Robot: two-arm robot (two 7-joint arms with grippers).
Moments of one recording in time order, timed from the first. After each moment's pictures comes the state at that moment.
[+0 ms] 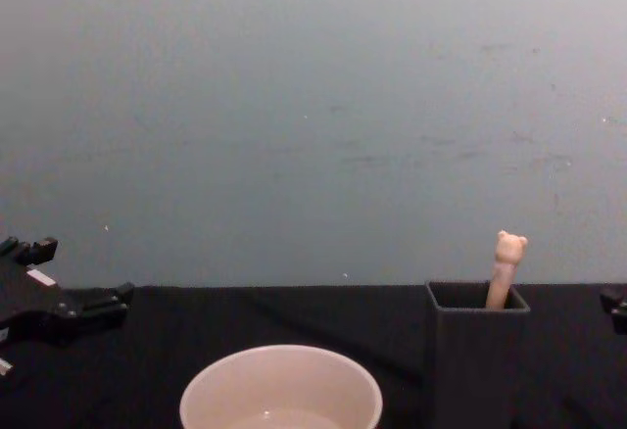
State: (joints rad) left arm -0.20 0.60 0.45 -1.41 -0.25 -0.12 0.03; right arm 0.20 0.60 -0.45 -1.41 0.25 -0.12 -0.03
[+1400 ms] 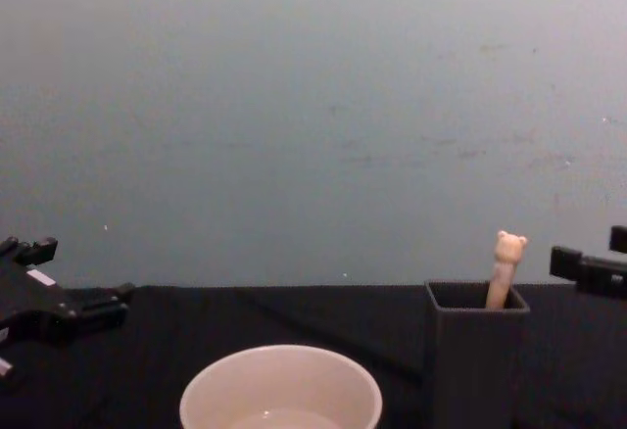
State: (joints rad) left arm -0.20 0.60 0.45 -1.41 -0.25 -0.12 0.03; right arm 0.12 0.62 -0.33 -1.57 0.59 -0.03 0.38
